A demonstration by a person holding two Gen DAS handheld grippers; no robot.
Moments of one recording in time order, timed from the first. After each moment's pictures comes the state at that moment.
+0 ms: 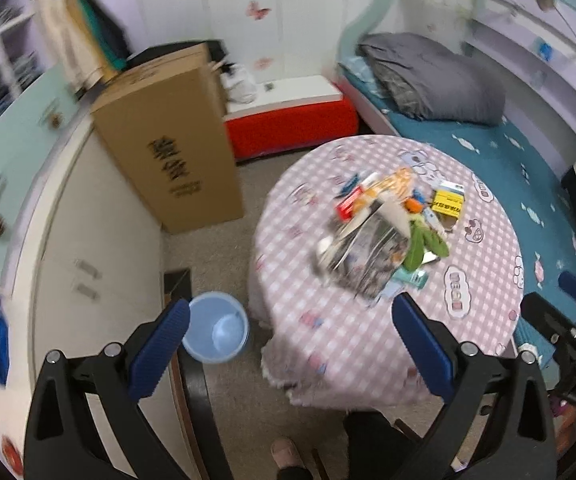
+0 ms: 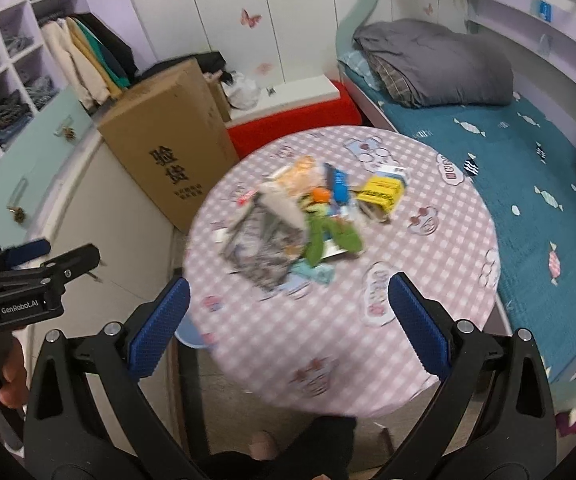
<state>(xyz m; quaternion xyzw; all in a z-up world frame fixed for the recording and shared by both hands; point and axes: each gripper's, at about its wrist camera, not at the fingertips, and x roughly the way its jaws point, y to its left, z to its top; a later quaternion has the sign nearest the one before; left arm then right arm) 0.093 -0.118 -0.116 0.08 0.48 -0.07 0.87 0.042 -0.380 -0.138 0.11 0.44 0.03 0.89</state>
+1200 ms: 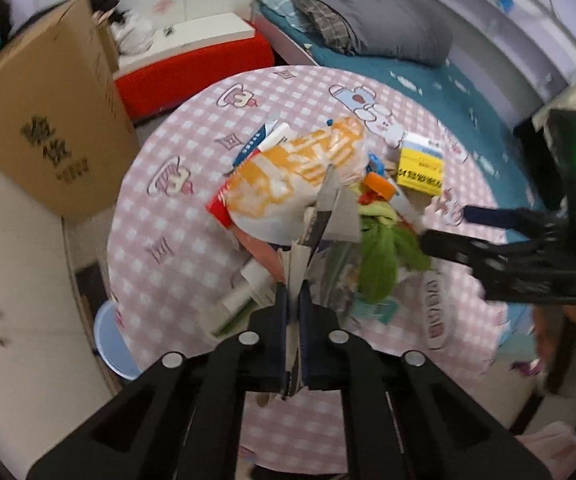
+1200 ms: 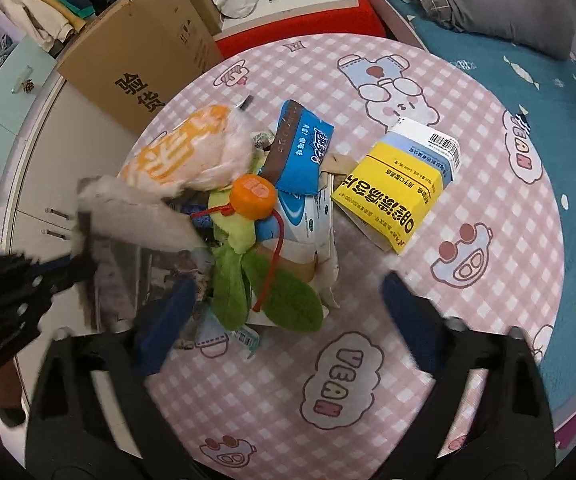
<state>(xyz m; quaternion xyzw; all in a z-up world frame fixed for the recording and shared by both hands) 0.208 -0.192 -0.244 0.03 0.58 -0.21 0.79 0.212 -0.432 -0.277 0.11 0.58 0.09 0.80</state>
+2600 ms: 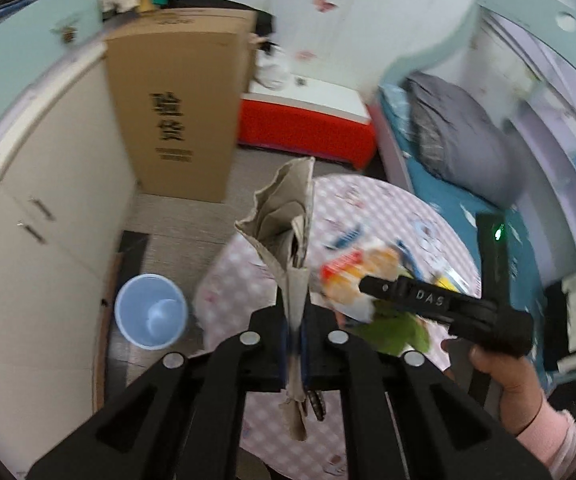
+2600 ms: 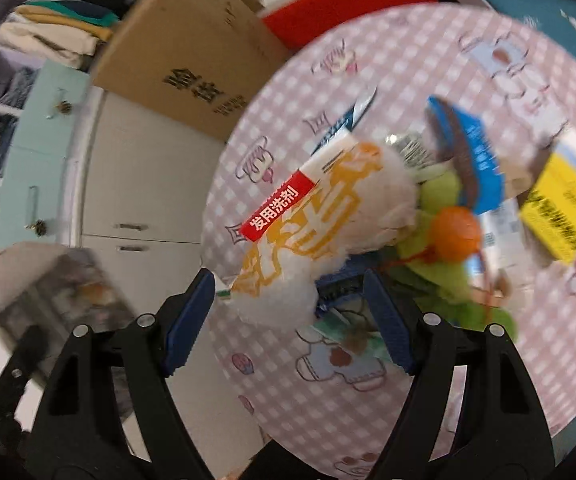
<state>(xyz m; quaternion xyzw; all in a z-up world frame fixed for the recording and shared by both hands) 0.180 -0.098 -0.145 -0.13 0.50 0.00 0.86 0.277 -0.347 -0.280 0.22 0.63 0.16 0.73</state>
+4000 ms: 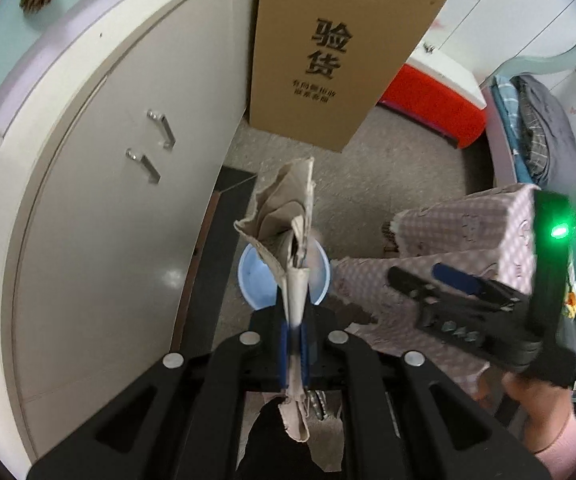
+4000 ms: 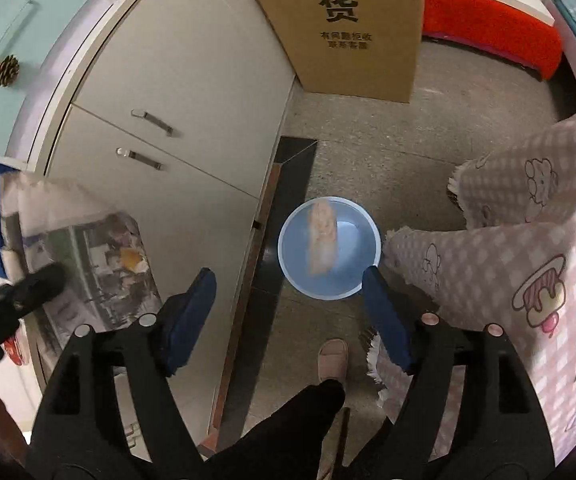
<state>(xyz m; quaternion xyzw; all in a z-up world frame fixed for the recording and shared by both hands) 0.174 0.254 -0.278 -0.16 0.60 0.07 0.78 0.260 0.047 -0.342 0.02 0.64 0.24 0.73</state>
